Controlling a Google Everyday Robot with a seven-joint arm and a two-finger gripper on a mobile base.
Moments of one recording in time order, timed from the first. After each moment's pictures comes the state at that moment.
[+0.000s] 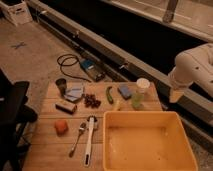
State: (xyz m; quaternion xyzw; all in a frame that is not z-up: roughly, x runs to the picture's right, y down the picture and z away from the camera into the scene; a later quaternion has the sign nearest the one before) arm 0.339 0.003 0.694 -0.17 0.07 0.05 0.98
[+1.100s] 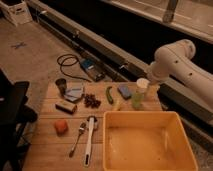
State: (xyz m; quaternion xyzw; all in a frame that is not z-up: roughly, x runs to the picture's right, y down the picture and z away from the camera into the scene) arm 0.205 -0.022 0.721 -0.17 -0.05 0.02 0.98
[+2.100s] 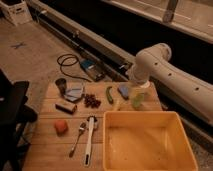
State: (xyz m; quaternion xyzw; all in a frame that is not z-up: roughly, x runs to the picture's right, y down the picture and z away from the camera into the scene) arm 0.136 -0.016 0.743 -0.18 -0.10 0.01 0.98
